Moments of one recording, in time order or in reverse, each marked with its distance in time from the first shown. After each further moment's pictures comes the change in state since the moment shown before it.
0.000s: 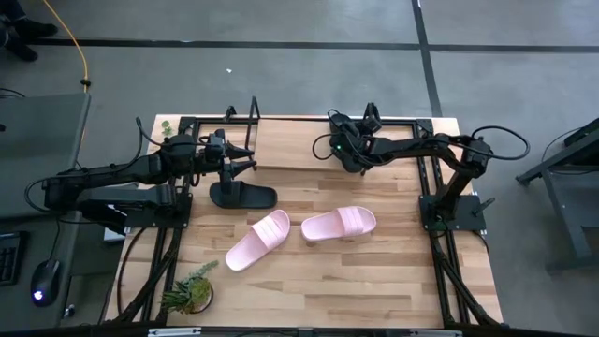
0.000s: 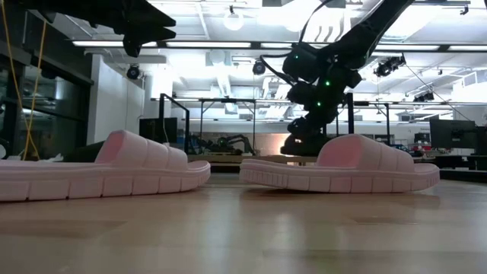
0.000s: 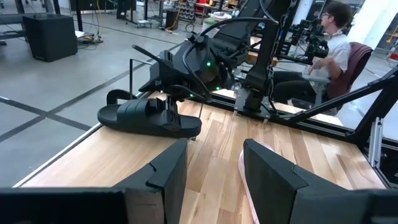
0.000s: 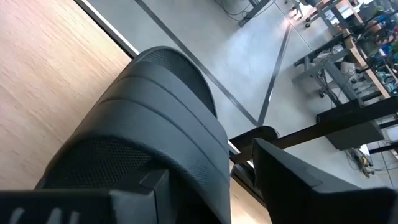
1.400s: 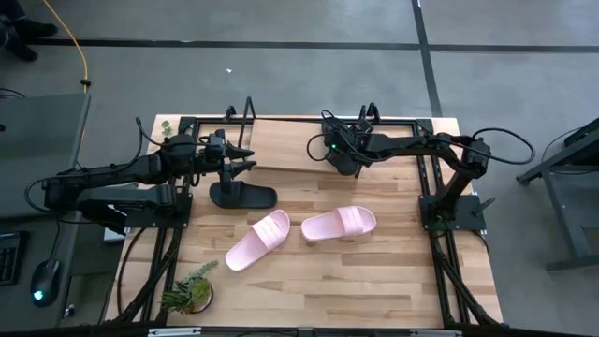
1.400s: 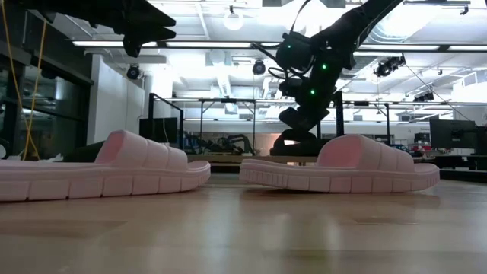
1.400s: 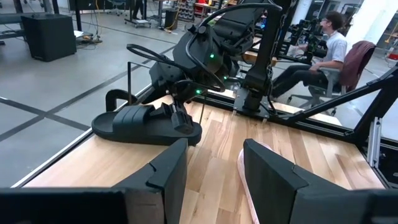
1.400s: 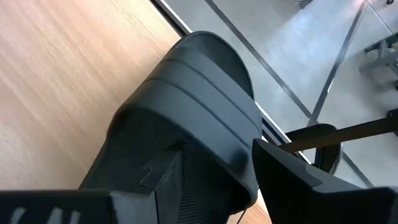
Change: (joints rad) left arm 0.000 0.000 0.000 0.000 0.004 0.000; right arm 0.030 -0.002 0.134 -0.219 -0.232 0.094
